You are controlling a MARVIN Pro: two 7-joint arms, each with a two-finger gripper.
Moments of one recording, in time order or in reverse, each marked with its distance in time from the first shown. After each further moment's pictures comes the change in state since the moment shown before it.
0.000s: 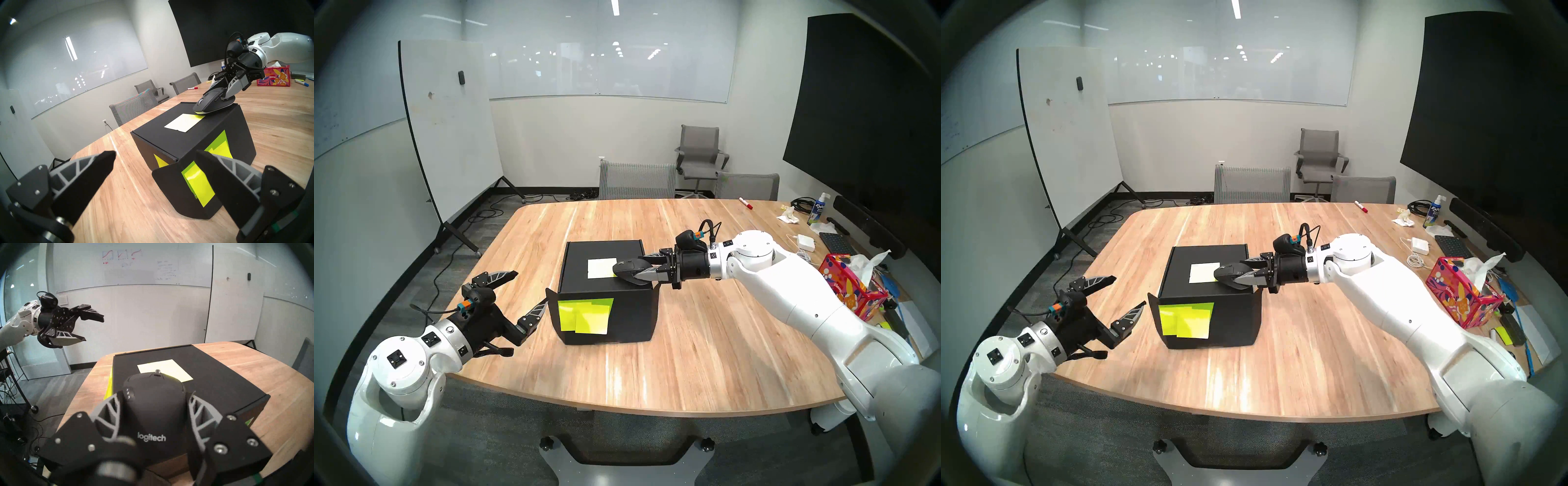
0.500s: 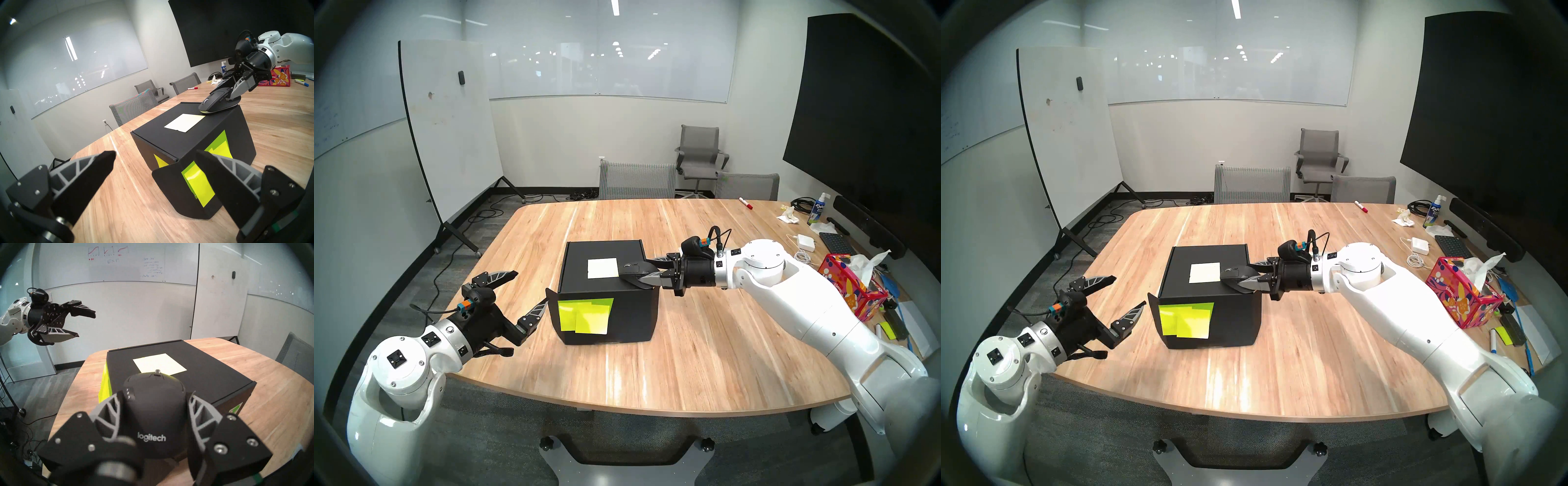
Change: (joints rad) left arm 0.000 0.000 0.000 0.000 0.000 0.000 0.000; right arm -0.118 0.090 0.052 -0.197 0.004 0.060 -0.154
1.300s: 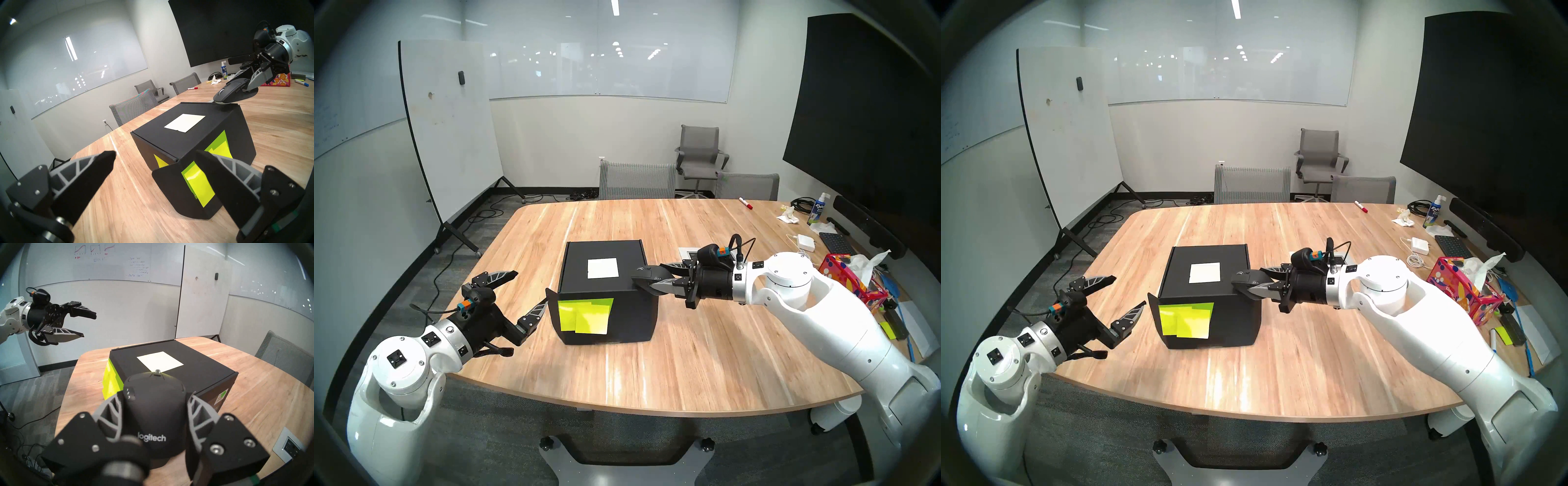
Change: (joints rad) left arm 0.000 0.000 0.000 0.000 0.000 0.000 0.000; right arm -0.234 0.177 0.127 -0.329 0.055 0.053 -0.217
